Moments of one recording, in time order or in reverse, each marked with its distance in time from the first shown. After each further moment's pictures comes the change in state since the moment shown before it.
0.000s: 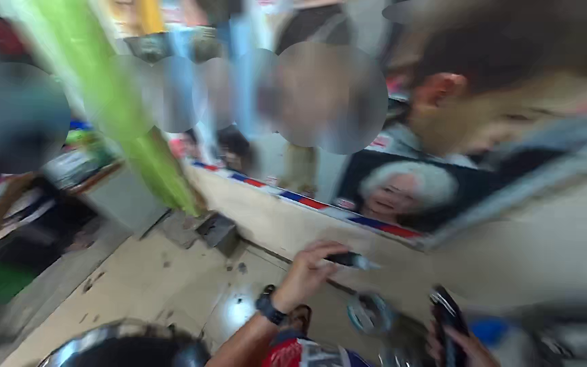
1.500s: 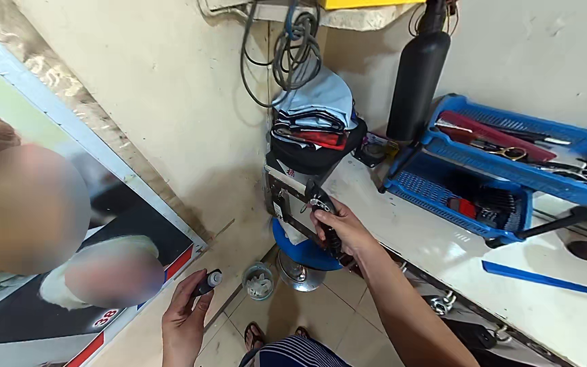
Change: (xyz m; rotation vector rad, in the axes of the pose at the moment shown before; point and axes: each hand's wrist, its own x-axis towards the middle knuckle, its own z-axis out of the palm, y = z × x) left_hand 0.100 -0.035 0.167 -0.294 -0.466 -0.053; right_hand -0.083 -0.095 -0.150 0.092 0.589 -0.578
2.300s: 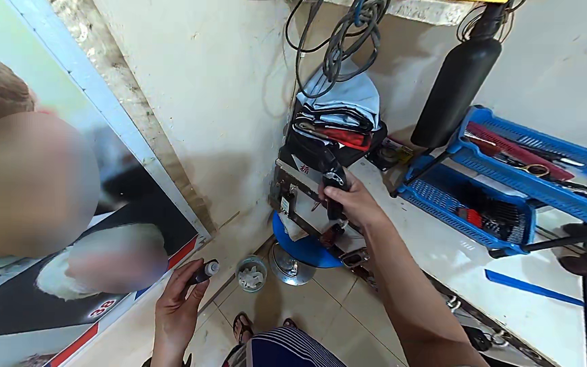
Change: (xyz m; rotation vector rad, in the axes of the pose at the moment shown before) left_hand 0.017 -0.024 -0.036 -0.062 -0.023 -0.031; right_hand 0.056 -0.018 0.005 -0.277 -0.014 -0.146
